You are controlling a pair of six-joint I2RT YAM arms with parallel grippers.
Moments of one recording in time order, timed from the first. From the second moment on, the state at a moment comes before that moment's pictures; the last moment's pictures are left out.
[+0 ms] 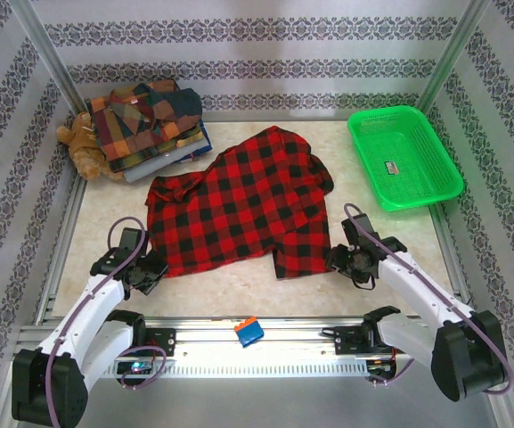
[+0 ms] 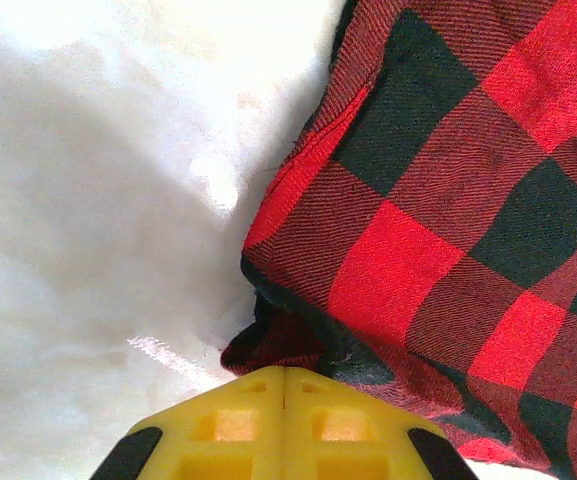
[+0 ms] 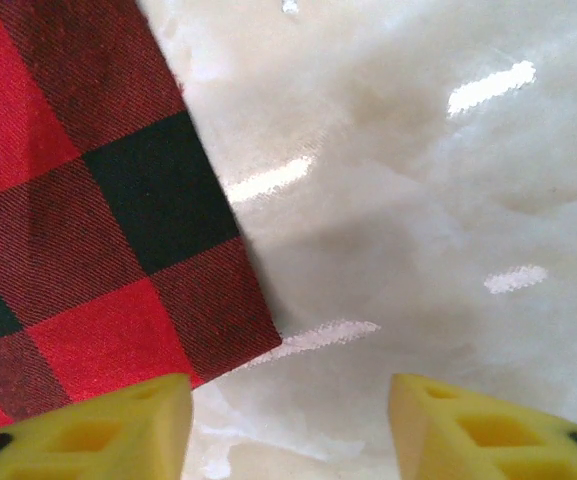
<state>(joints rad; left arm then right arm) -0.10 0.85 0.42 -0.73 0.13 -1.02 0.29 1.05 0.54 -0.77 -0.08 0.75</state>
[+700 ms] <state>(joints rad) -0.10 0.83 0.41 -0.73 0.12 -1.04 0.28 1.40 0.67 -0.65 -0.15 0.63</state>
